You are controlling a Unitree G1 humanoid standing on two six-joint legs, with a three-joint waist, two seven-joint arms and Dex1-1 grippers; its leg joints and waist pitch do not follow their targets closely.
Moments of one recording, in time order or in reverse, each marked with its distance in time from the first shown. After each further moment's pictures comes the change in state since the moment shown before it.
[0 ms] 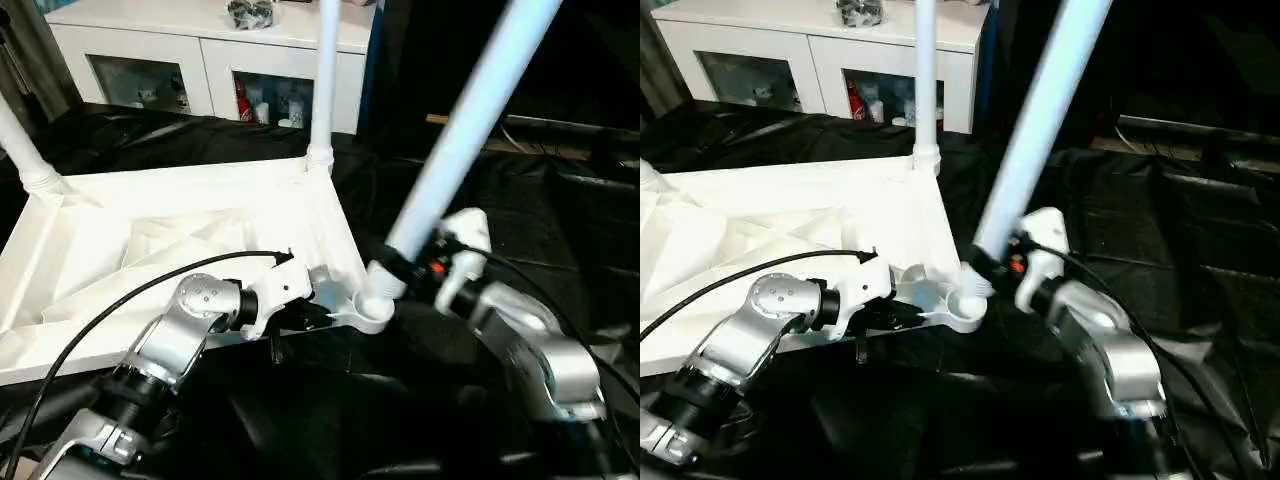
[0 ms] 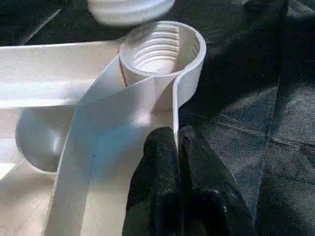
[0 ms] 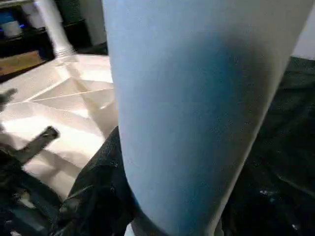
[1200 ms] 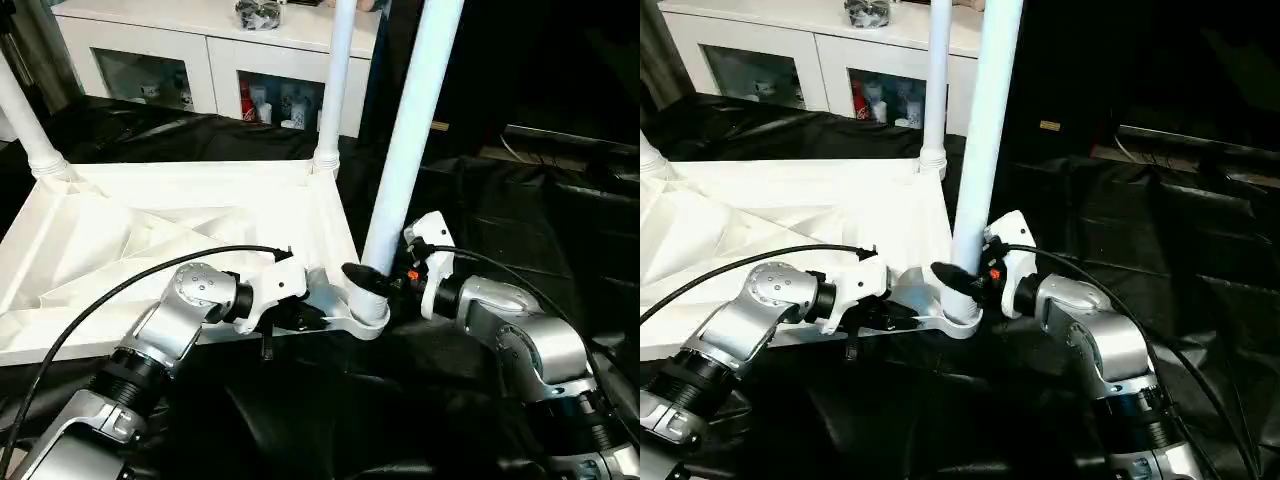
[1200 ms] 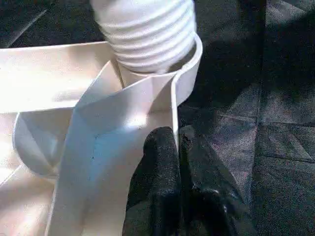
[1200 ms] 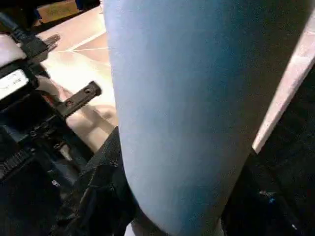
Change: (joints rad) left arm -0.058 0.027 -0.012 0.099 -0.008 -0.080 -0.084; right arm -0.062 -0.055 0.078 0.036 0.000 0.116 0.098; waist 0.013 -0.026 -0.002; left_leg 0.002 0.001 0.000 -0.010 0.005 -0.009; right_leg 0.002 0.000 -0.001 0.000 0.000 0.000
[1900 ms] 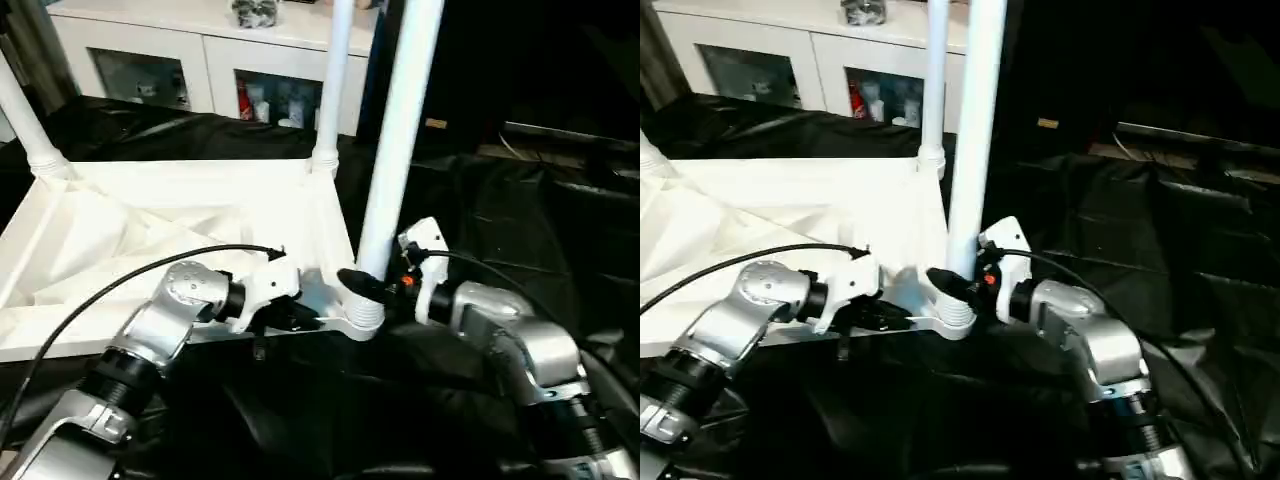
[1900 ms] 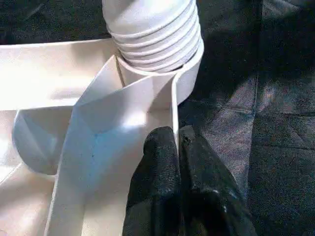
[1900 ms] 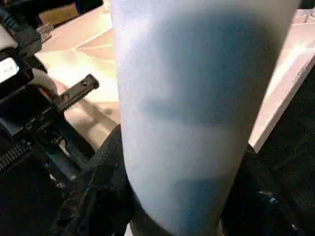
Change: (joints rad) left arm 0.005 0.038 0.005 -0.015 -0.019 0.002 -0.023; right arm 0.008 0.051 -0.004 0.041 -0.002 -0.040 -0.010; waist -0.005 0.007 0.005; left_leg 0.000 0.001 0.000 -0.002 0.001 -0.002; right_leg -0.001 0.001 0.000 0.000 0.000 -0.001
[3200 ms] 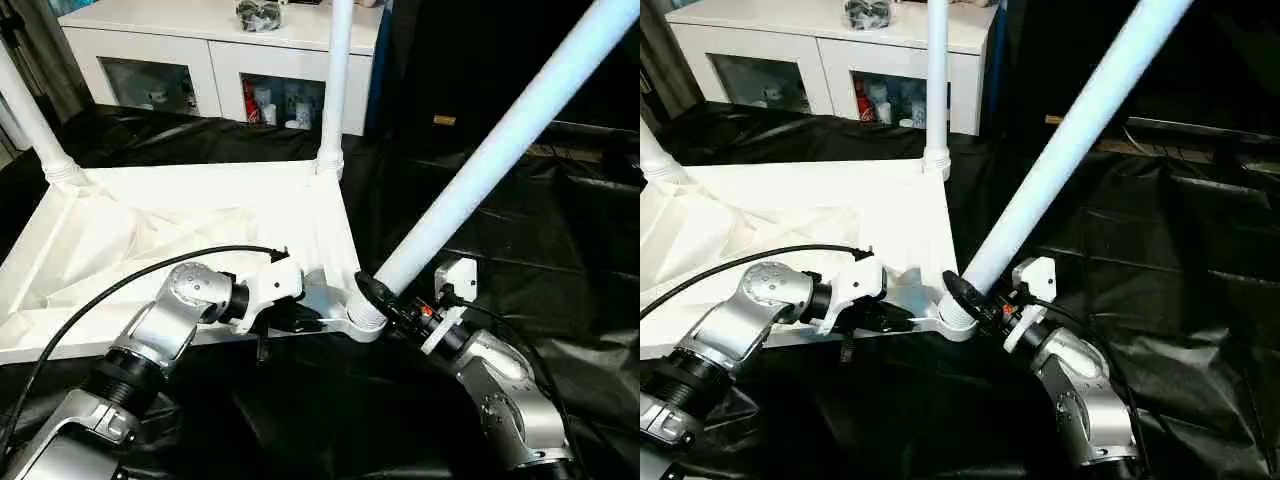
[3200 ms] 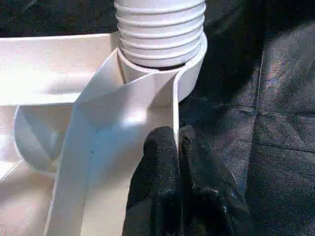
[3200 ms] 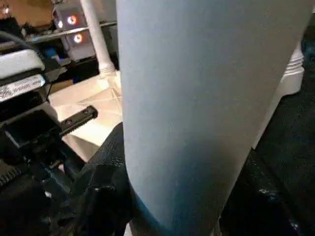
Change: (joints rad) left arm -0.006 -0.016 -0.013 0.013 0.000 0.004 0.013; right arm 0.226 0.073 -0.038 0.099 0.011 -0.522 0.030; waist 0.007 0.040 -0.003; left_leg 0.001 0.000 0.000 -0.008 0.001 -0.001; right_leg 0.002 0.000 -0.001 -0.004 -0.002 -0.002
